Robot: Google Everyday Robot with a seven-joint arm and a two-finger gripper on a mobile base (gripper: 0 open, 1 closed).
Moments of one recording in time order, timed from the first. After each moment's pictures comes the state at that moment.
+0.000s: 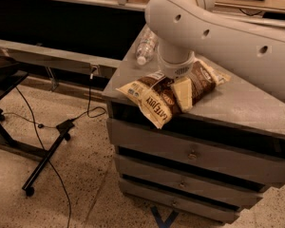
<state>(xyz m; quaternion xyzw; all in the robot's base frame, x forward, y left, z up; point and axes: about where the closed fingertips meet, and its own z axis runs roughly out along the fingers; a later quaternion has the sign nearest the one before) 0.603 -0.102 0.826 -0.79 0.59 -0.15 0.06</state>
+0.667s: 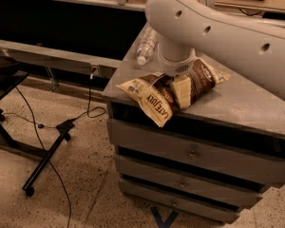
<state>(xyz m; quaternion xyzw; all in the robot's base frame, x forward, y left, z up) 0.603 -0.102 0.833 -0.79 0.59 -0.15 0.06</state>
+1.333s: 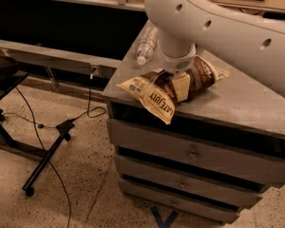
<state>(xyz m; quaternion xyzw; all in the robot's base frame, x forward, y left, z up) 0.603 -0.102 0.844 -0.79 0.59 -0.15 0.06</state>
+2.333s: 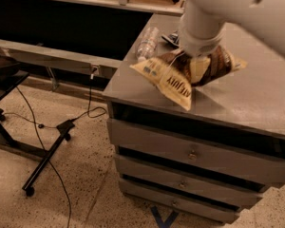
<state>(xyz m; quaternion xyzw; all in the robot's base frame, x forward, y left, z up) 0.599 -0.133 0.905 -0.77 0.61 -0.17 0.13</state>
